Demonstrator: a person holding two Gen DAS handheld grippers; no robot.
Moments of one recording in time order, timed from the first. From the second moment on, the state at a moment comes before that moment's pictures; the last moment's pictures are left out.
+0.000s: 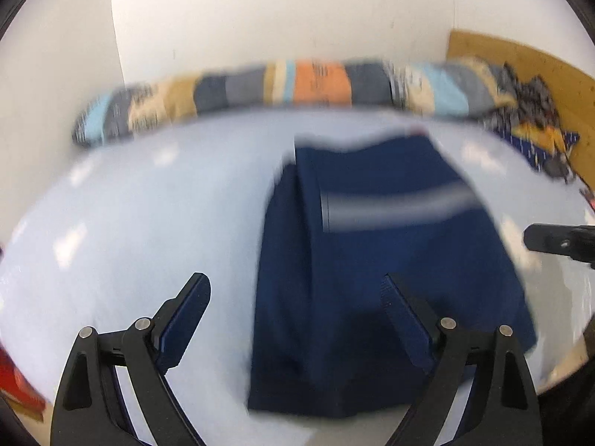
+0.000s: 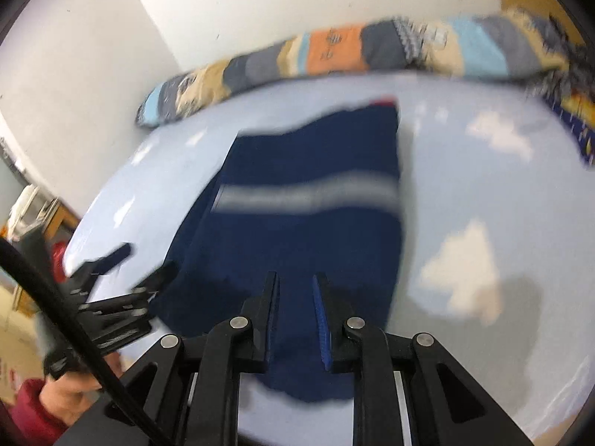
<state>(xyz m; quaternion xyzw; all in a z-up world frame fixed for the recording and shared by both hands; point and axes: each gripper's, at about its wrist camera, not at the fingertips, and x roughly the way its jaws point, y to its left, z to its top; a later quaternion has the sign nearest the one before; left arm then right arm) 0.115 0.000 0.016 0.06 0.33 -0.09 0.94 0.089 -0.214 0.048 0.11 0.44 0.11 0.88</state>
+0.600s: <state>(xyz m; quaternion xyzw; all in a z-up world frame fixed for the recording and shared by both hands) 0.308 -0.033 -0.053 0.02 0.47 -0.10 0.87 0.307 -0.234 -0.038 0.09 0.53 0.05 0.84</state>
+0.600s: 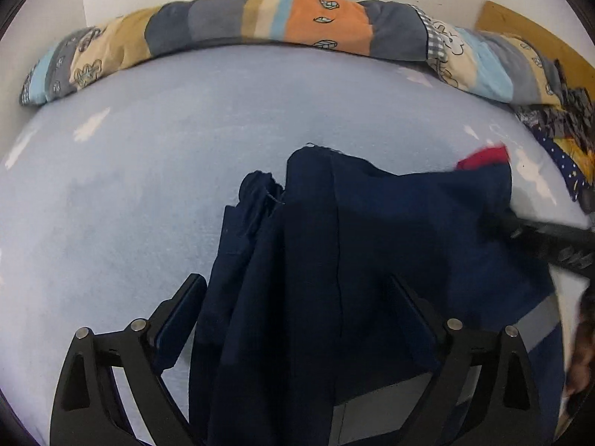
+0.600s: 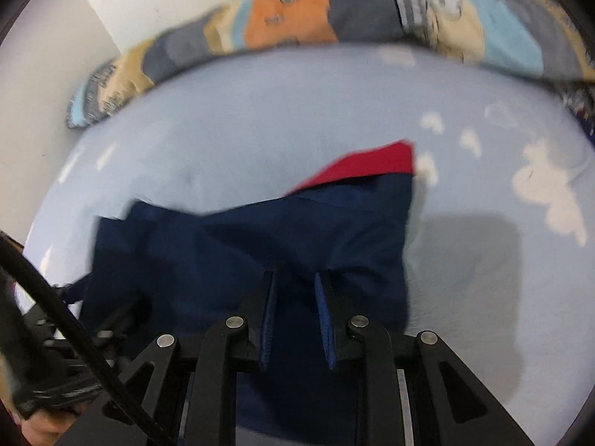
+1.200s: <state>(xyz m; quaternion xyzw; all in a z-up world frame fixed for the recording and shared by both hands) 0.232 -0.057 -0.039 0.13 0.43 -0.13 0.88 0.212 -0.229 -0.008 0.01 0.52 0.05 0.85</state>
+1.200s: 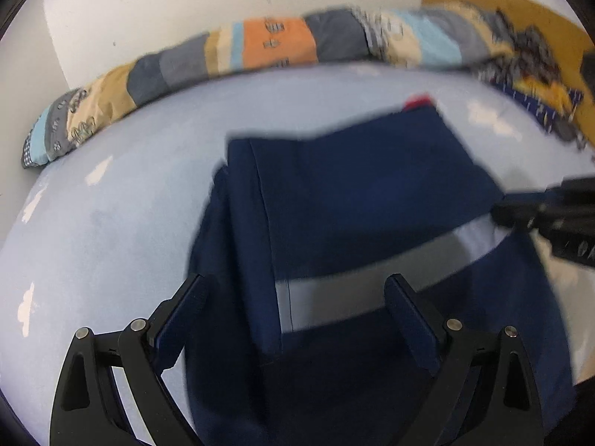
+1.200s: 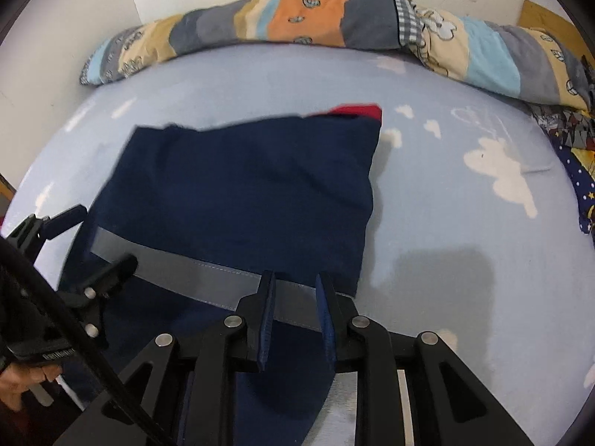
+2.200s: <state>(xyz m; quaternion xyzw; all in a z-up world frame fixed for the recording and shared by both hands) 0.098 -0.033 -0.062 0.08 0.37 -0.07 0.92 0.068 -0.182 -0.037 0.01 0.50 0.05 0.86</state>
